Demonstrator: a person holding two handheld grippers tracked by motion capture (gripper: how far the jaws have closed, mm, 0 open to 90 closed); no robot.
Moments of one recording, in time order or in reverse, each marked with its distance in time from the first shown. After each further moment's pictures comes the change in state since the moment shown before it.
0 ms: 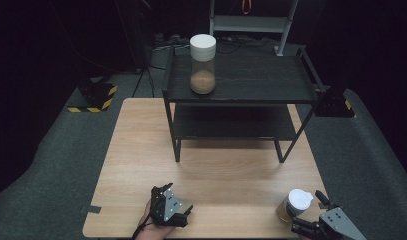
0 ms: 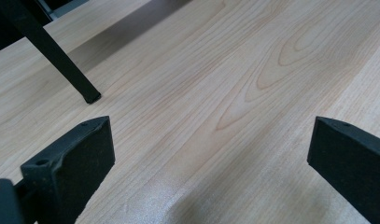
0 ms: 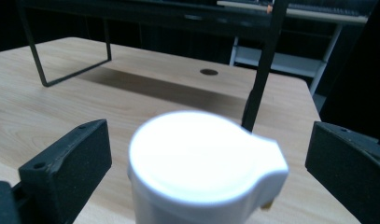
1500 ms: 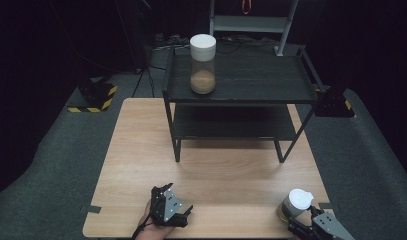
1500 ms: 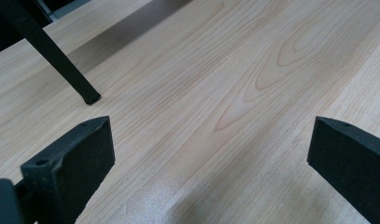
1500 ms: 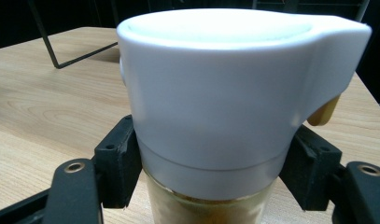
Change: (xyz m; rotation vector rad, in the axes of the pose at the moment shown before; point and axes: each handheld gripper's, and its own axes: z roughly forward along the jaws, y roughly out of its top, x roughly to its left) left arm 0.000 0.000 0.000 -0.003 -0.002 0.001; right arm -0.009 -0.039 0.013 0.030 0.065 0.086
